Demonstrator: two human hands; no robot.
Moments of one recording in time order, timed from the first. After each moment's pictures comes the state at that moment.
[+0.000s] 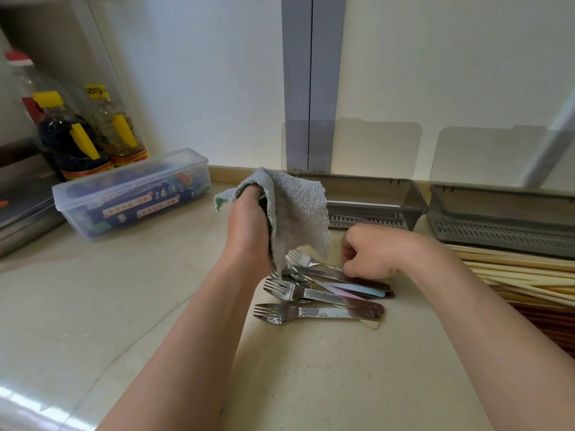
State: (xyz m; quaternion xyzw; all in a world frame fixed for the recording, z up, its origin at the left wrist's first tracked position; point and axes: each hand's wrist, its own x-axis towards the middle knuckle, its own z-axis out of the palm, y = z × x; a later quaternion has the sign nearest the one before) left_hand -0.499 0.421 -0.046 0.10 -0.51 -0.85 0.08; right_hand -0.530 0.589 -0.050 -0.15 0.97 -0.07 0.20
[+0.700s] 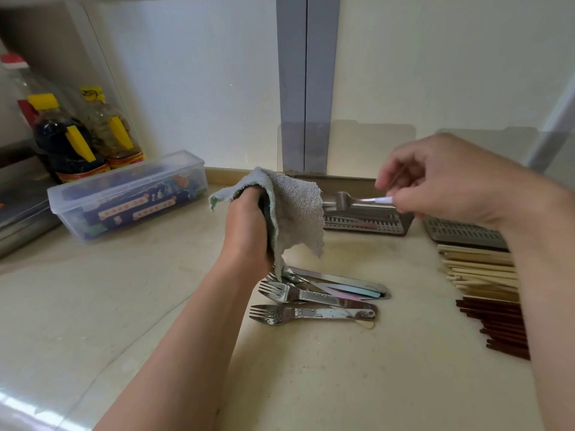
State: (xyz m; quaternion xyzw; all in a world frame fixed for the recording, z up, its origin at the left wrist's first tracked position) left_hand -0.509 0.417 -0.058 0.08 -0.51 -0.85 0.09; right_hand -0.505 0.644 0.032 -0.18 0.93 -0.31 -0.04
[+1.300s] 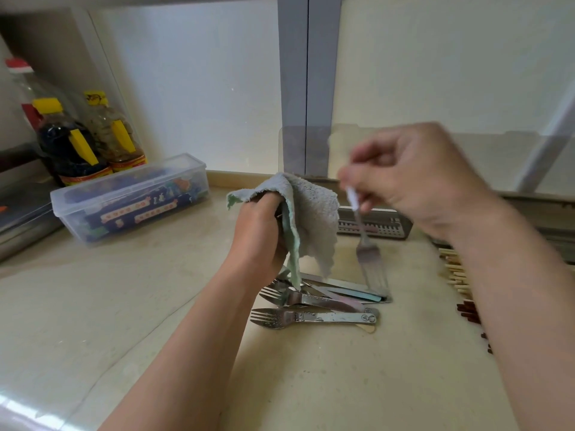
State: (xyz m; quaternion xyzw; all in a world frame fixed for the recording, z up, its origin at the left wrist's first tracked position) left_hand -0.506 0.424 -0.058 0.03 -0.54 -0.84 0.06; right_hand -0.502 0.603 0.021 -0.20 0.79 -0.58 -0.09
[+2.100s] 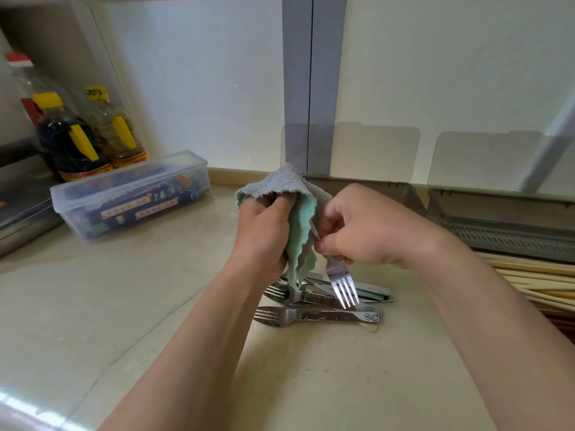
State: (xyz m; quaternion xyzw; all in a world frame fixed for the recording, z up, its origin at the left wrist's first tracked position) left_hand -0.501 0.431 -0.056 0.01 -0.56 -0.81 0.14; right_hand -0.504 0.572 -0.010 -0.21 0.93 -0.29 0.06
